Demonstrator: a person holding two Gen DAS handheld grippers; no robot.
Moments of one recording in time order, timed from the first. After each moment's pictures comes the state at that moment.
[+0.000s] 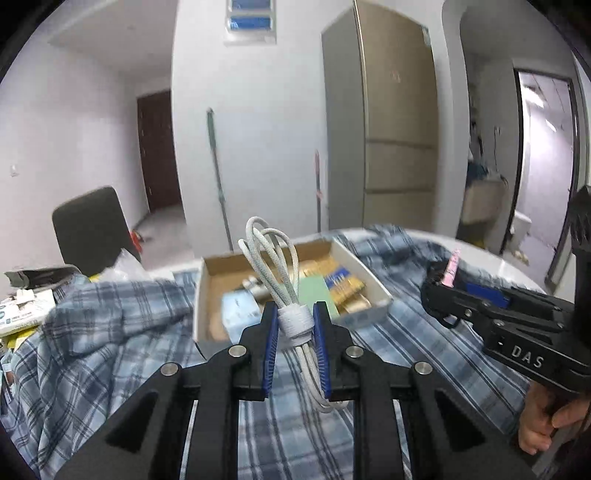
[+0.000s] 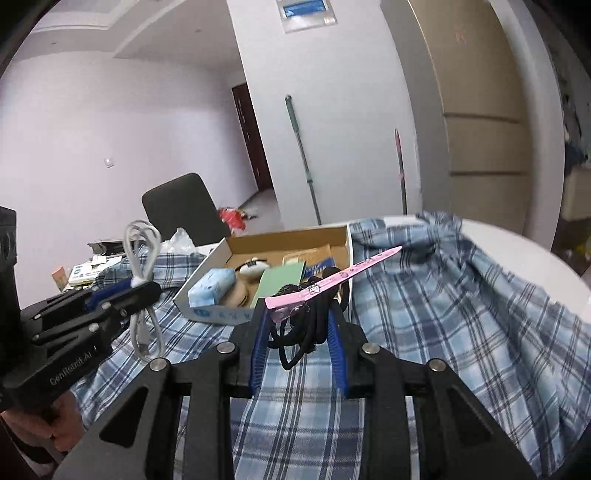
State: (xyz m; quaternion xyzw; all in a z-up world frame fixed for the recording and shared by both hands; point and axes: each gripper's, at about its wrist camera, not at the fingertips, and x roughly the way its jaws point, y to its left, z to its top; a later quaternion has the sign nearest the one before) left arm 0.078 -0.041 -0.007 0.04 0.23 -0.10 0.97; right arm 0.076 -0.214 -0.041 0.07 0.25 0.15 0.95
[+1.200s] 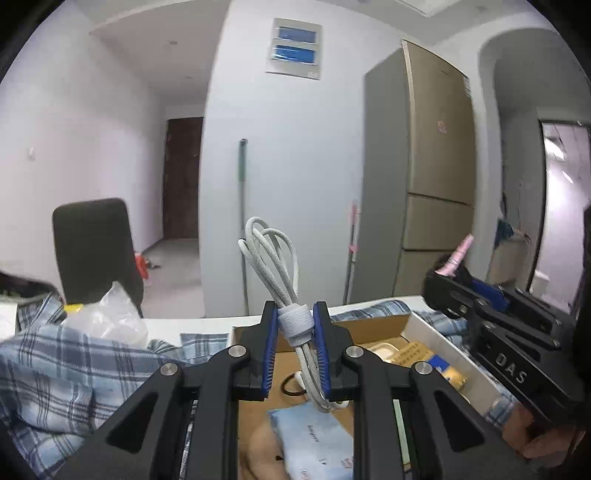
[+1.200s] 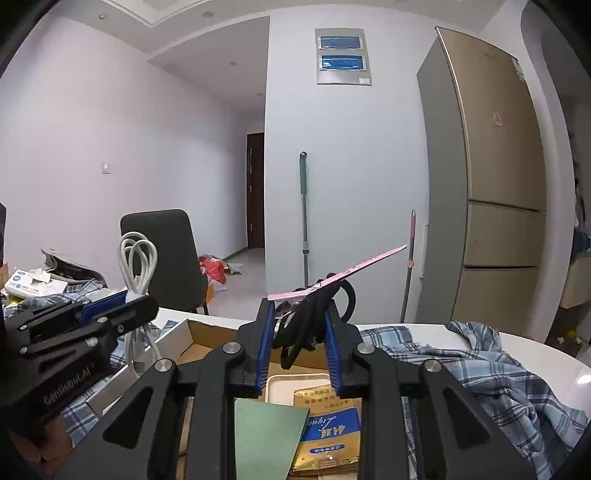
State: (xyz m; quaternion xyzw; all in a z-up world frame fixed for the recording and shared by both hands) left arm 0.211 0.016 -0.040 -0.03 0.13 -0.07 0.99; right arm 0.208 -0.137 -0.050 -0.02 0.11 0.13 0.99
